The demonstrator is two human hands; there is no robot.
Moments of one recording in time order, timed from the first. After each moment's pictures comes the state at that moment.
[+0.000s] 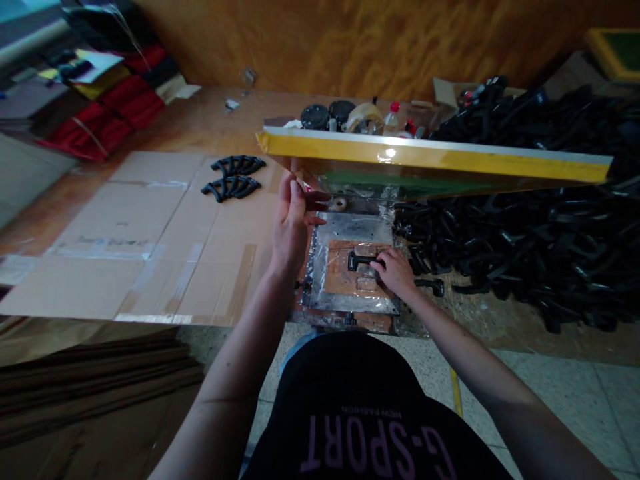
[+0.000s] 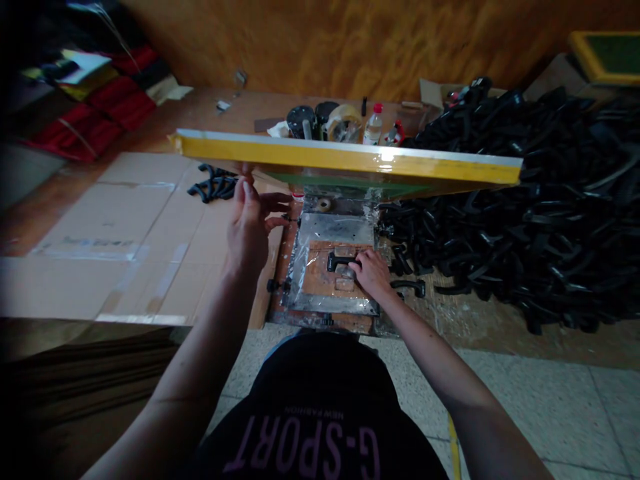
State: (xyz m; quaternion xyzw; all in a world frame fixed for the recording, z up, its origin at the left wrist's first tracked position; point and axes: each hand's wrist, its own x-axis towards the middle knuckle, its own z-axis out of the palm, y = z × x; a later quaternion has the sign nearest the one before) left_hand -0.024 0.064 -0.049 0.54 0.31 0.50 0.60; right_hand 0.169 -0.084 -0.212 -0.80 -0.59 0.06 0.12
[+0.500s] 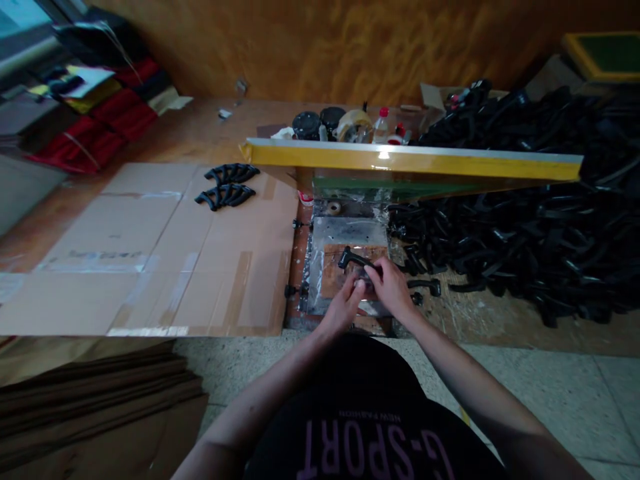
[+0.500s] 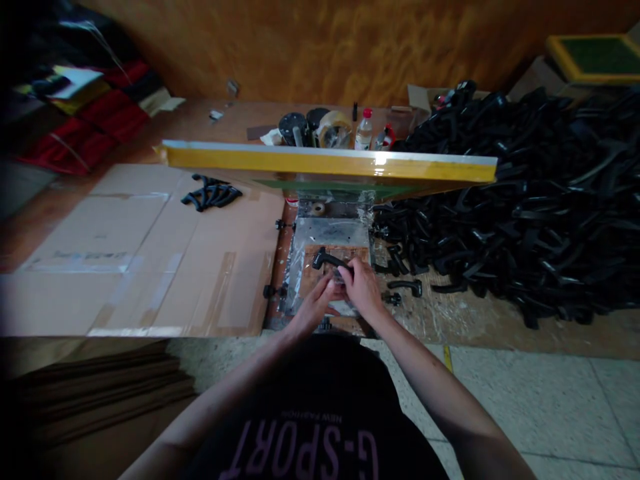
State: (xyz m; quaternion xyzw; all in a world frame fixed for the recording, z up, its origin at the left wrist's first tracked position) left_hand -0.021 -0.056 -0.161 0.54 0.38 0.13 0.74; right_hand 0.121 -0.104 -0.164 -0.81 -0.50 0.11 0.28
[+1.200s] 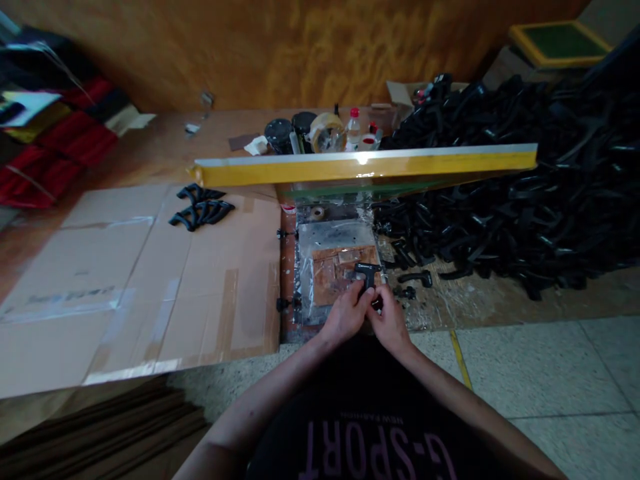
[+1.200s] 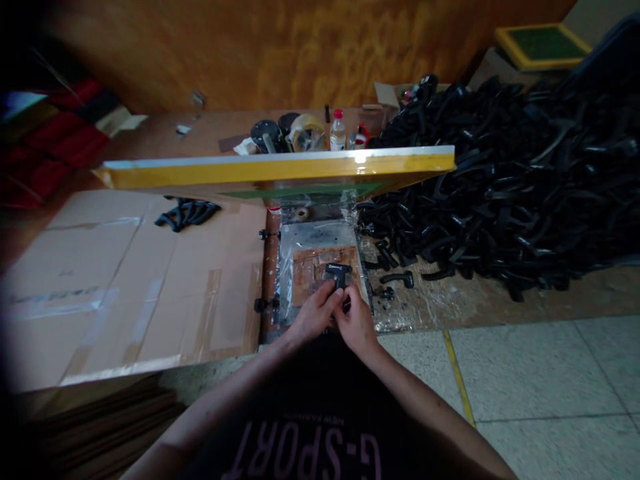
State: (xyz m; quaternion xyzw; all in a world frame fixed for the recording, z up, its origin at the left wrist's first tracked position) left_hand -0.008 -0.056 -0.136 0.74 0.33 0.06 0.58; right_hand 0.072 -0.151 -0.150 -0.78 -0.34 0.25 0.47
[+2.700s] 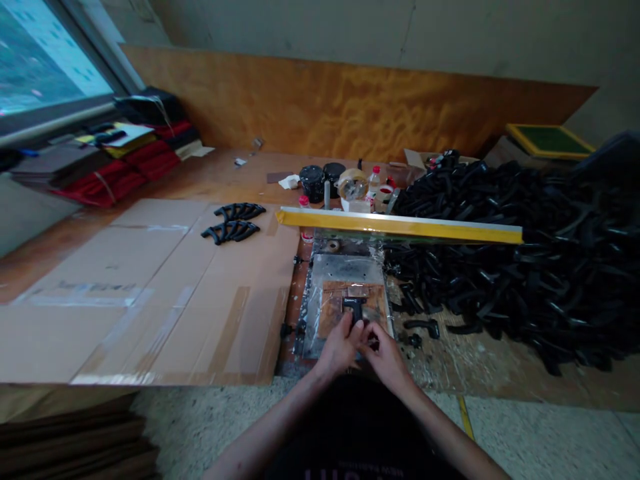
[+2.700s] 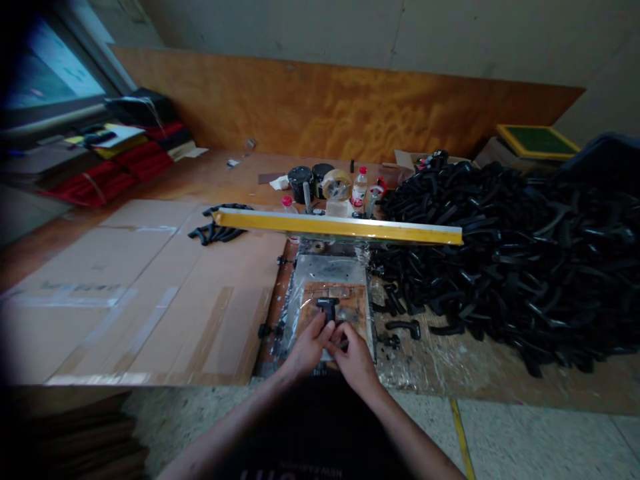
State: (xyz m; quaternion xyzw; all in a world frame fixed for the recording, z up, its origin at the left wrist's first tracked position) left_hand -0.020 -0.049 -0.156 0.63 0.36 0.18 0.67; right_hand 0.079 -0.138 -0.154 -0.72 -0.40 0.35 0.45
